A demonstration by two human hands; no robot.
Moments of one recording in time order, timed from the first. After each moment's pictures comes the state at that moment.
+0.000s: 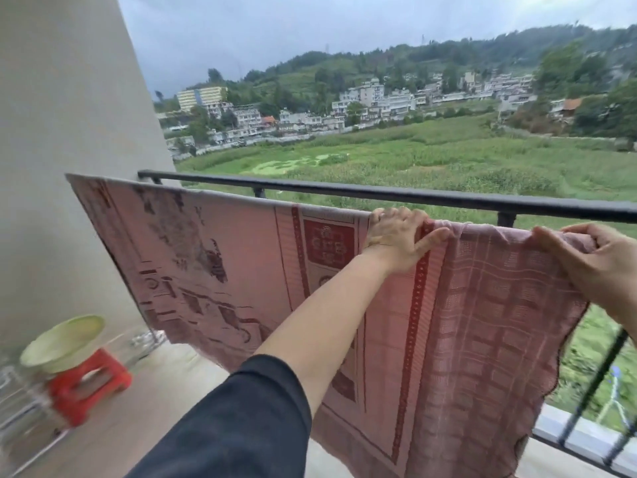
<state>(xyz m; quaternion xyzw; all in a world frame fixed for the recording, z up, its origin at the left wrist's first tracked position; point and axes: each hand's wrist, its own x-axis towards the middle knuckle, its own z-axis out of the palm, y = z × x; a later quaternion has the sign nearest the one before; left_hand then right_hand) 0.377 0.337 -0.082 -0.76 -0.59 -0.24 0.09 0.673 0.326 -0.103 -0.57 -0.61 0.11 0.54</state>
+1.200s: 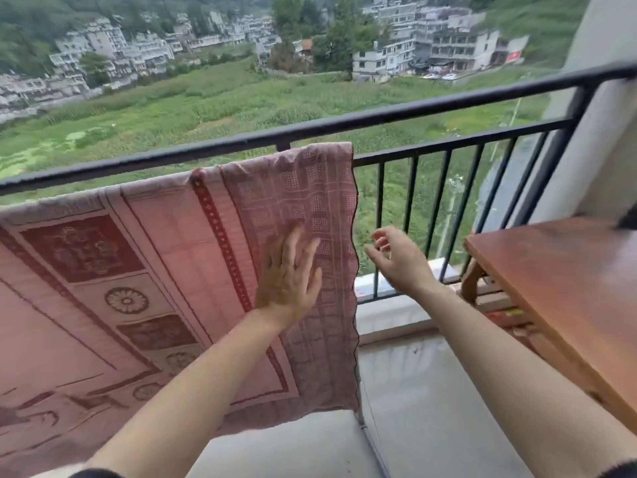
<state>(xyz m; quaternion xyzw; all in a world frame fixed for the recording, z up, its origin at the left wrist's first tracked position) 0.474 0.295 -0.247 -0.87 -0.34 -0.31 0.14 0.707 0.237 -0.245 -0.72 -0.56 0.14 0.38</state>
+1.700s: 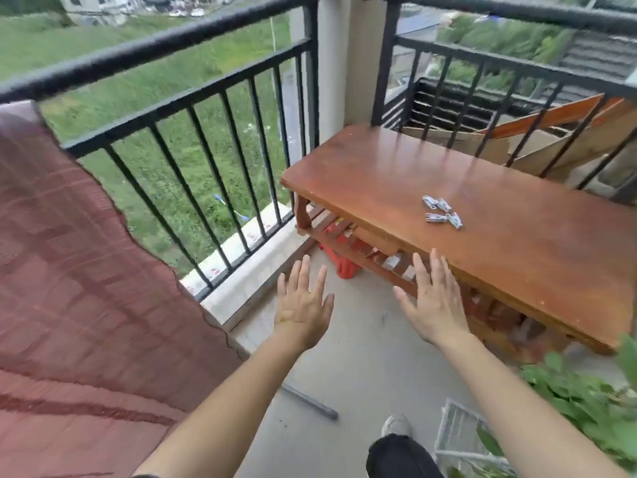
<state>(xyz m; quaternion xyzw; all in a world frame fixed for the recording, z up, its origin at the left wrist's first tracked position) 0.655 0.160 -0.390 -0.99 -0.14 -0.02 -0.07 0.769 -0.075 -0.394 -0.97 -0.19 -0.01 0.11</state>
